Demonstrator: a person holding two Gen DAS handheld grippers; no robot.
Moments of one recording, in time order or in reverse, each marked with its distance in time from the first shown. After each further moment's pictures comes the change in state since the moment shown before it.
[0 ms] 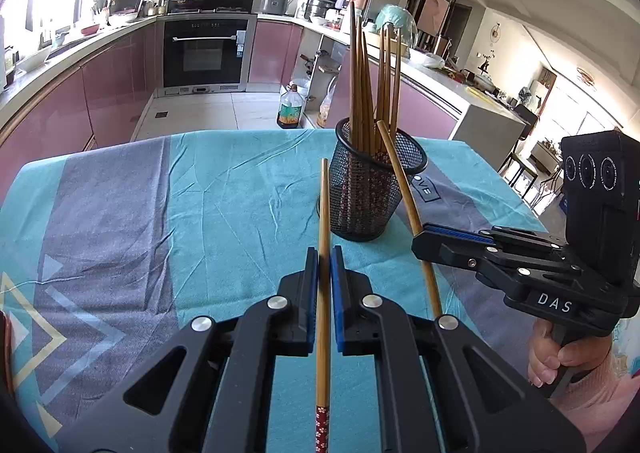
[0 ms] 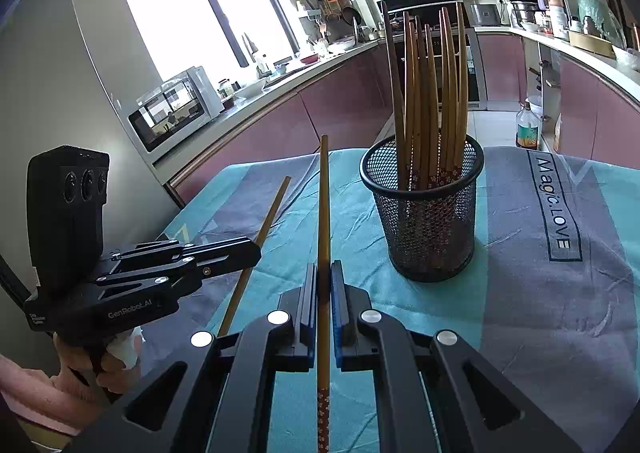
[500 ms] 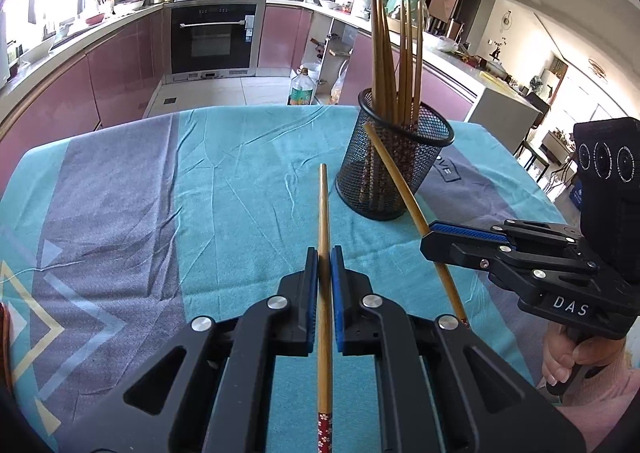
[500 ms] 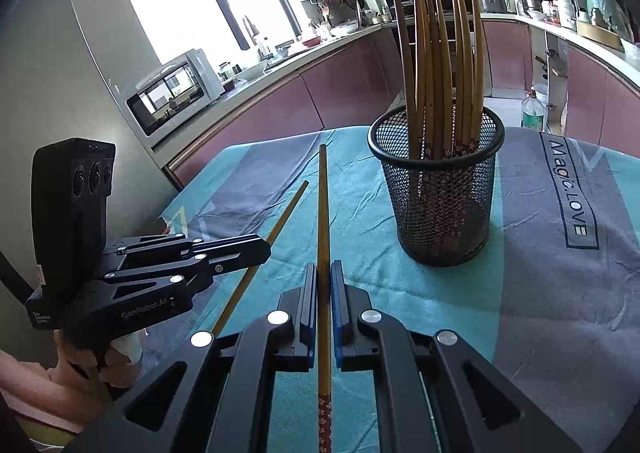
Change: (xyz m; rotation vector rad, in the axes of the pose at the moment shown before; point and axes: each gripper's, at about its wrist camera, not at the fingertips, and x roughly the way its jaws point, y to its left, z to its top) left arm 0.026 0.007 -0.008 -0.004 0.059 0.042; right arm 0.016 0.001 -0.006 -0.006 0.061 0.007
